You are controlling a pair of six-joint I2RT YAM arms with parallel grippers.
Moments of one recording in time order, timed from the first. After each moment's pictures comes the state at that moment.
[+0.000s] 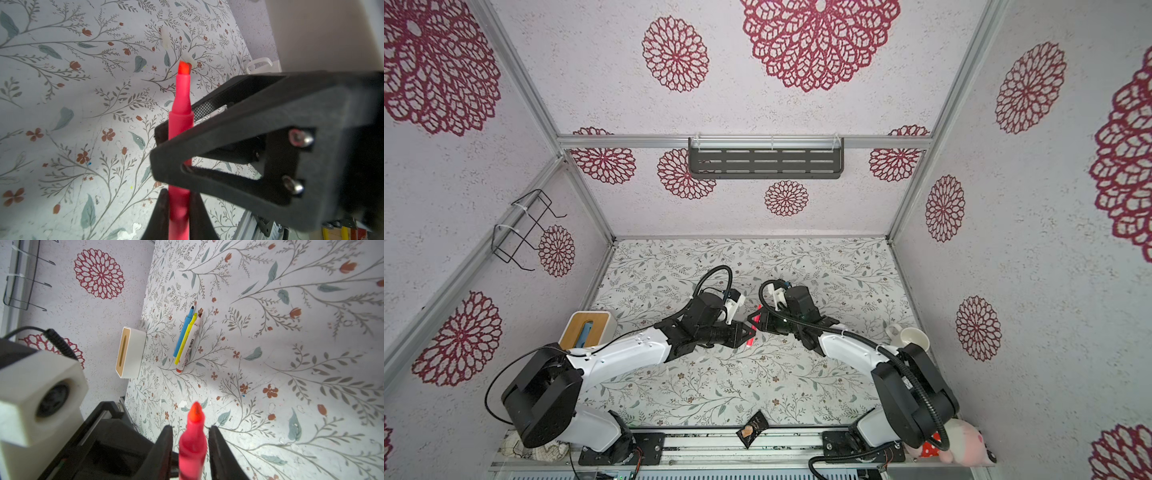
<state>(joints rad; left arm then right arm) -0.76 1.52 0.86 -0.03 0.32 -0.53 0.60 1.45 0.76 0.12 -0.48 0.78</state>
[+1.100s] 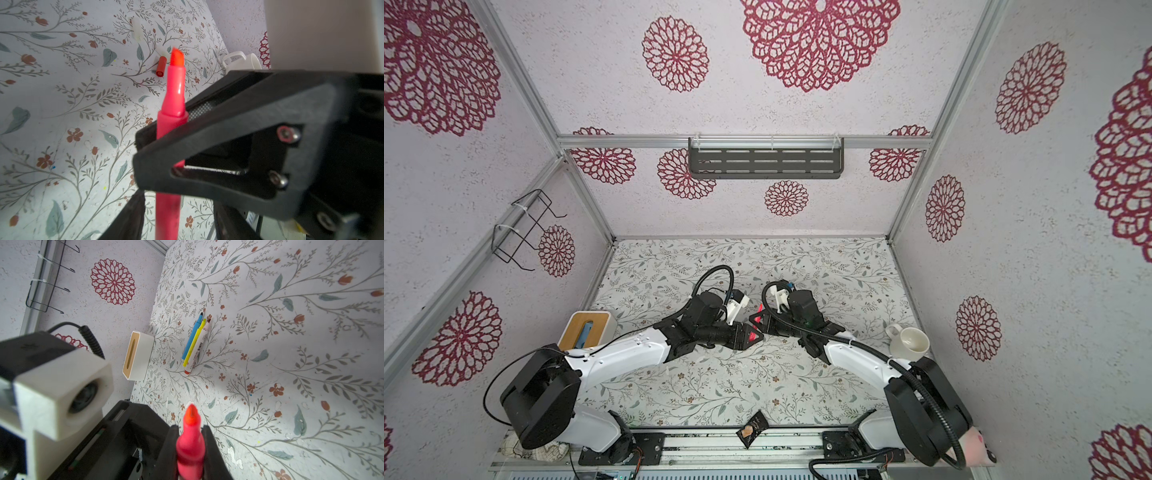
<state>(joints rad) -0.76 1.50 0.86 -0.01 0.43 -0.55 0.63 1.35 0.71 0.15 -0.44 0.81</state>
